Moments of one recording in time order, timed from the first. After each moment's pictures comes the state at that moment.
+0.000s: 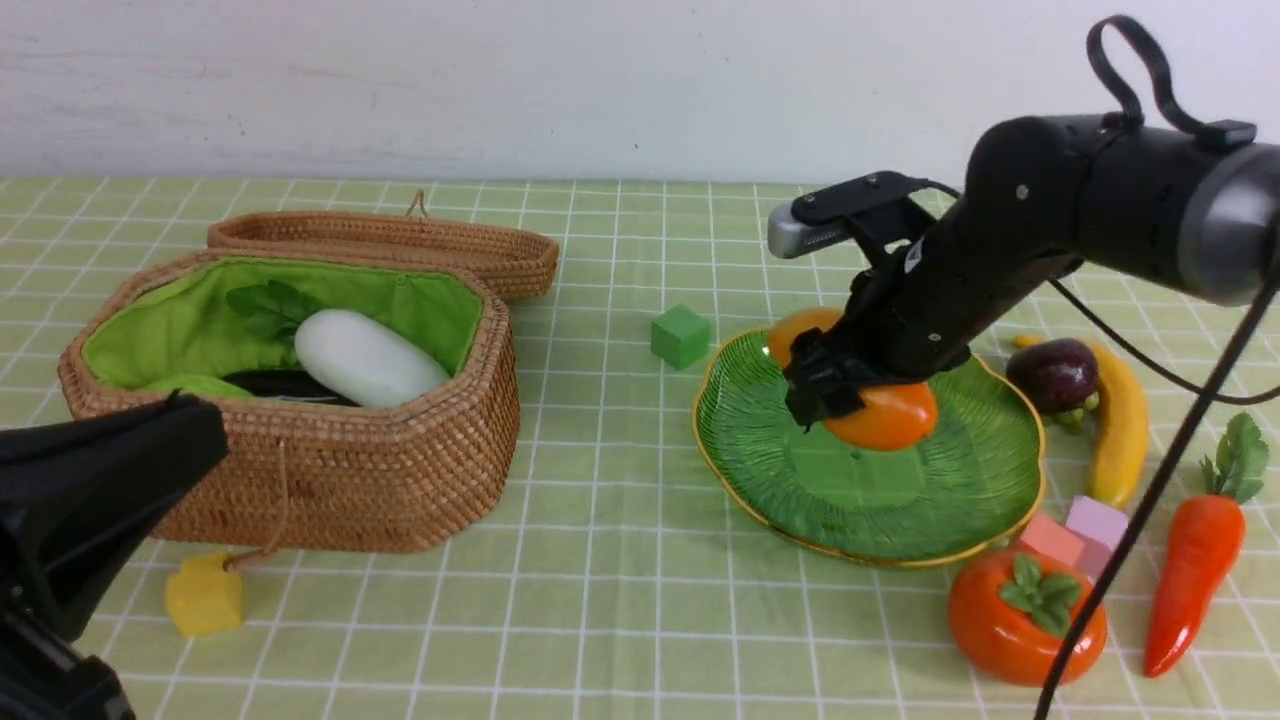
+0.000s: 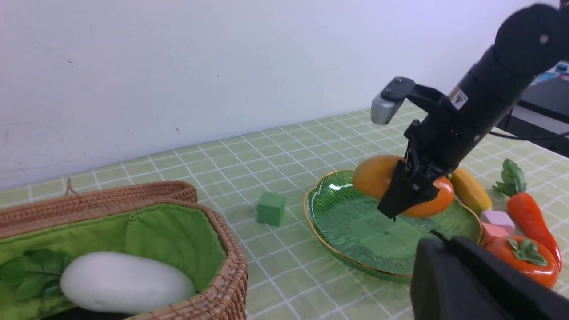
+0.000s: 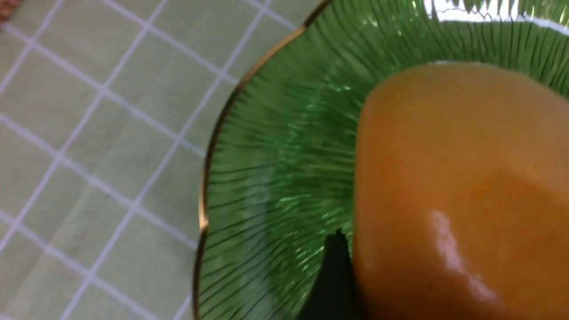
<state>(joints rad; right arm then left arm) 0.34 1.97 -1.55 0.19 0.71 -0.21 -0.22 0.50 -0.49 -1.10 0.33 1.03</state>
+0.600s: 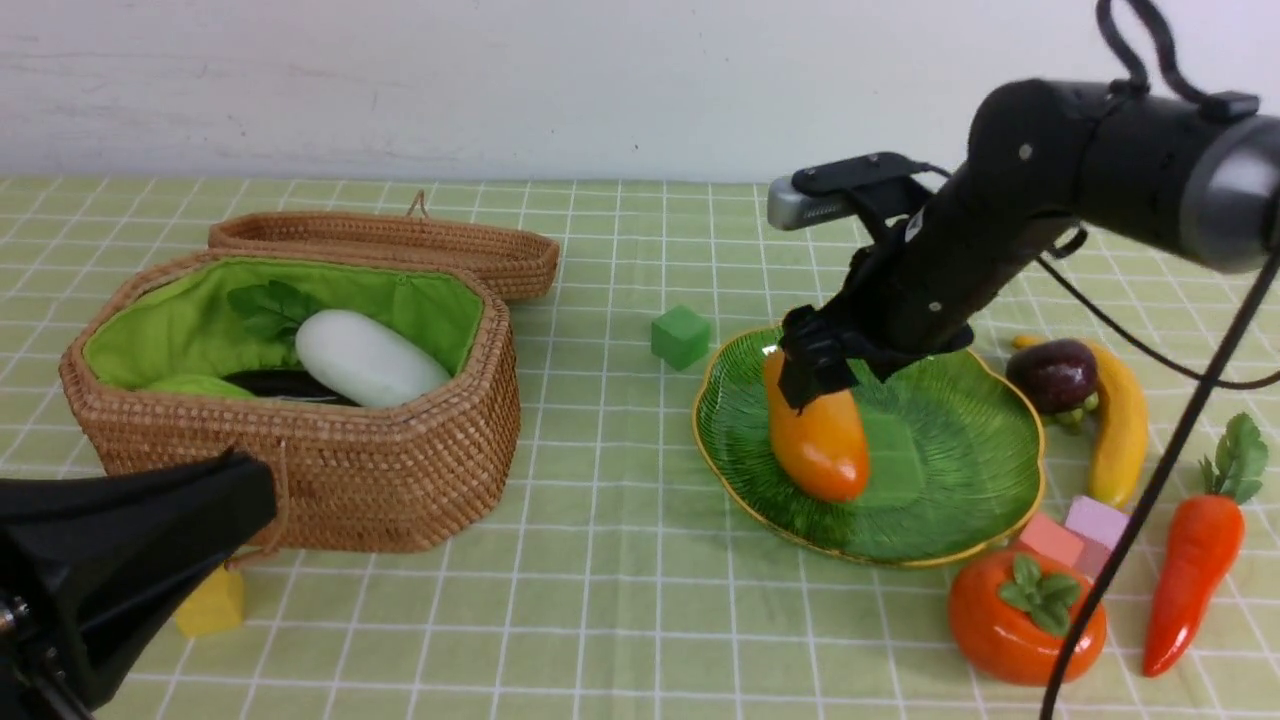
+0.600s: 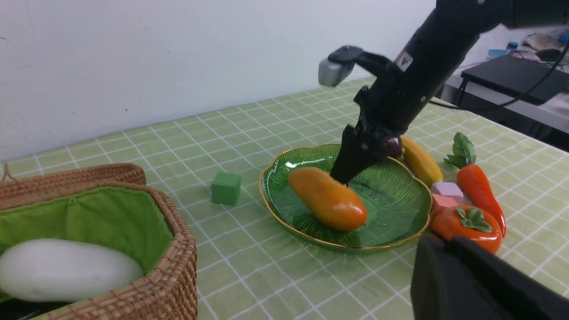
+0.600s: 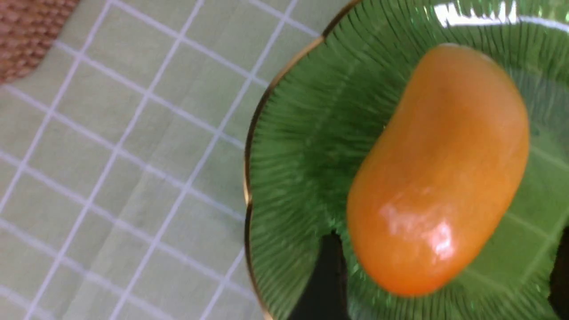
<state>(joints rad) 0.34 1.90 -1.66 0.21 0.98 -0.15 -0.22 0.50 -0.49 -1.10 0.45 1.03</state>
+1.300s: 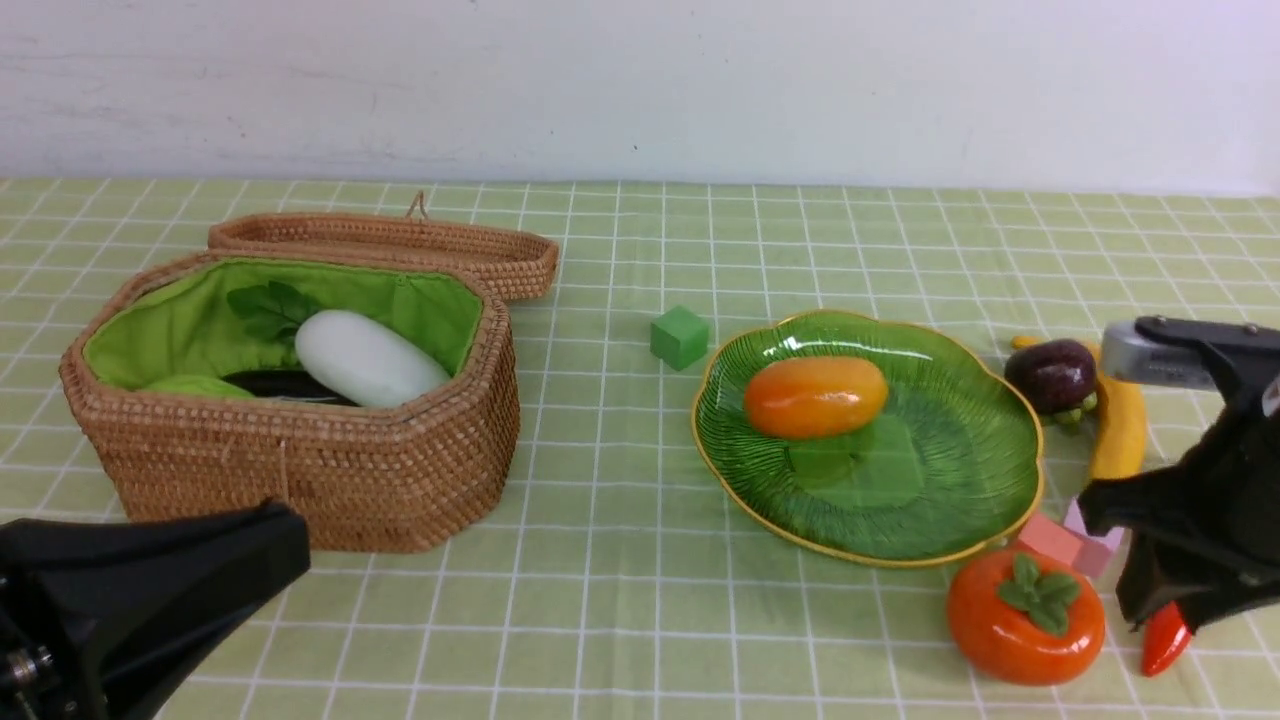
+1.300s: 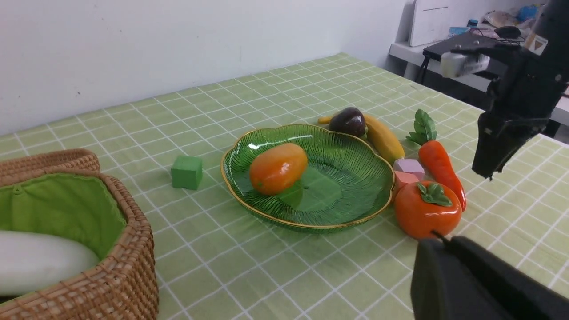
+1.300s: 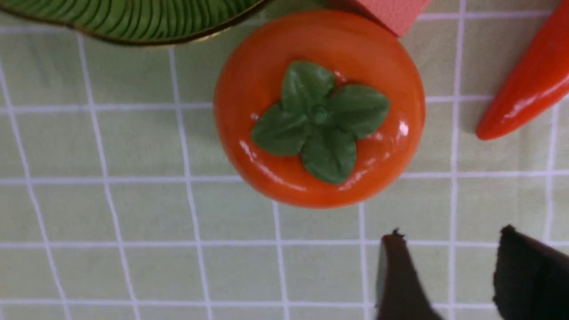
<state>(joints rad) 0.09 1.47 -1.00 0.20 0.98 0.18 -0.22 0.50 -0.49 -1.10 0.53 1.03</state>
